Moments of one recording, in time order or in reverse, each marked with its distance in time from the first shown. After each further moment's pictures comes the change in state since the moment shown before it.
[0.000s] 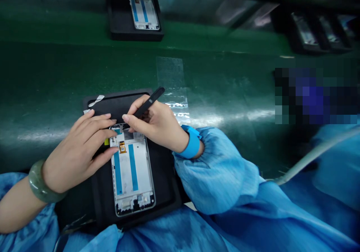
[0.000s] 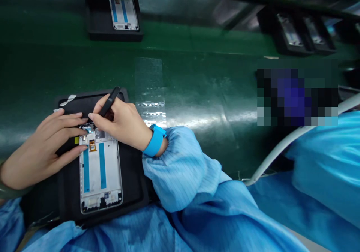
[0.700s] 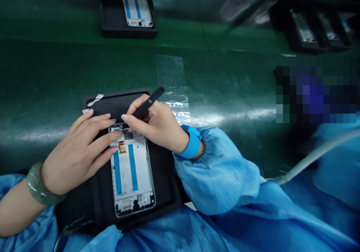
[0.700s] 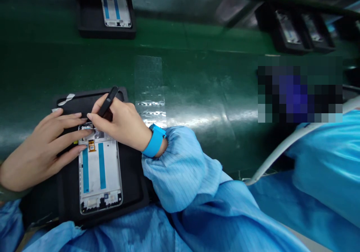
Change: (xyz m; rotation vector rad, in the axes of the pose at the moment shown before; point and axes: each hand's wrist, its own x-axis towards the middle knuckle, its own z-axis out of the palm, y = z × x) left_hand 0.000 -0.002 0.000 0.074 -0.020 0.052; right_hand 0.001 0.000 -0.001 -0.119 0.008 -0.031
